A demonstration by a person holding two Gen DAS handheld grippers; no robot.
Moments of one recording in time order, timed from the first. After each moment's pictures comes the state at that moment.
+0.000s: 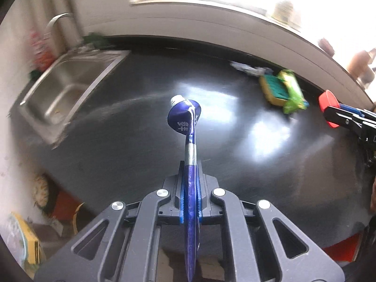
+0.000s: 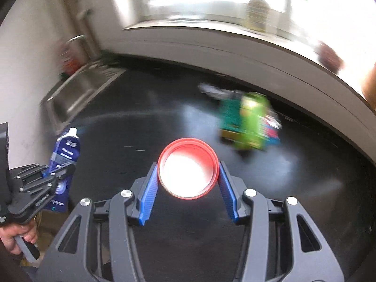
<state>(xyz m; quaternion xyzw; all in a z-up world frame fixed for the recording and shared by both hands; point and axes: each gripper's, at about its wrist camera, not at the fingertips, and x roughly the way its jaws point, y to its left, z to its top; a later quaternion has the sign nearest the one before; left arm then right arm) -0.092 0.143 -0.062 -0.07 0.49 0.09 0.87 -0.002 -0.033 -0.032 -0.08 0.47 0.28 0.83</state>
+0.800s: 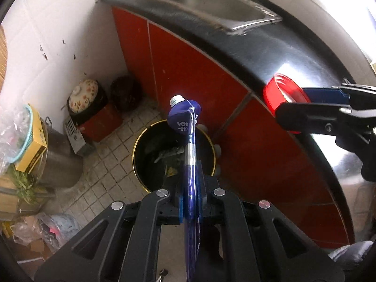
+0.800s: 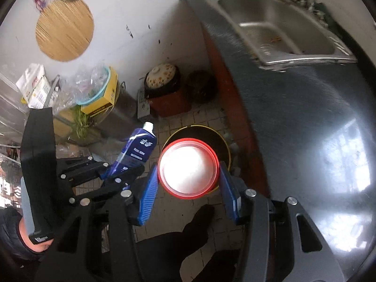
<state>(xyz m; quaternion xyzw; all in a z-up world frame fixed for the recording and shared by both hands) -0.318 0.371 -0.163 -0.23 0.52 0.27 0.78 -0.209 0.348 -0.120 -0.25 0.52 0.56 0.60</state>
